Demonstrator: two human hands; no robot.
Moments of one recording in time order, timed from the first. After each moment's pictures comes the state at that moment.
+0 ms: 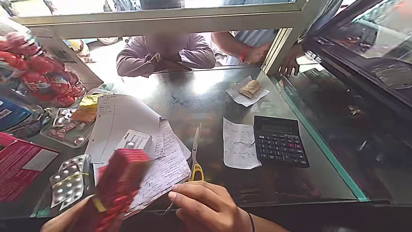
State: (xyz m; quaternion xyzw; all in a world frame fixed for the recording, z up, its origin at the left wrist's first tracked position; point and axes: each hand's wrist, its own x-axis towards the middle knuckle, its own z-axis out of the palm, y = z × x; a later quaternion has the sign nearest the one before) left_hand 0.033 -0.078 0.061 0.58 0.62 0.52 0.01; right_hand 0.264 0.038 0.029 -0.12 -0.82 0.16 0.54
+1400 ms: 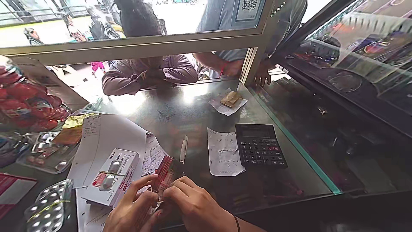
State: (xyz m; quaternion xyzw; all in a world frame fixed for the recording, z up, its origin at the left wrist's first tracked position) left_hand 0.055 -0.003 0.049 0.78 0.50 0.33 0.17; right_hand 0.262 0.051 0.023 -0.21 -0.85 0.18 0.44
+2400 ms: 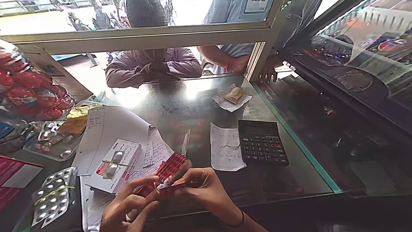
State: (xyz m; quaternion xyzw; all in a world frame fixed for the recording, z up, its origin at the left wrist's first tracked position) left_hand 0.056 -0.007 0.027 0.74 0.41 0.49 0.19; right_hand 0.276 0.055 0.016 -0.20 -0.56 0.65 0.48
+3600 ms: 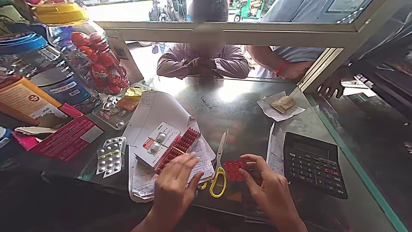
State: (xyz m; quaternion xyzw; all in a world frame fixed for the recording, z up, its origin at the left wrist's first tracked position) left_hand 0.089 0.000 0.029 0.68 0.60 0.39 -0.13; right_hand 0.315 0.069 0.031 -0.44 -0.79 0.18 0.38
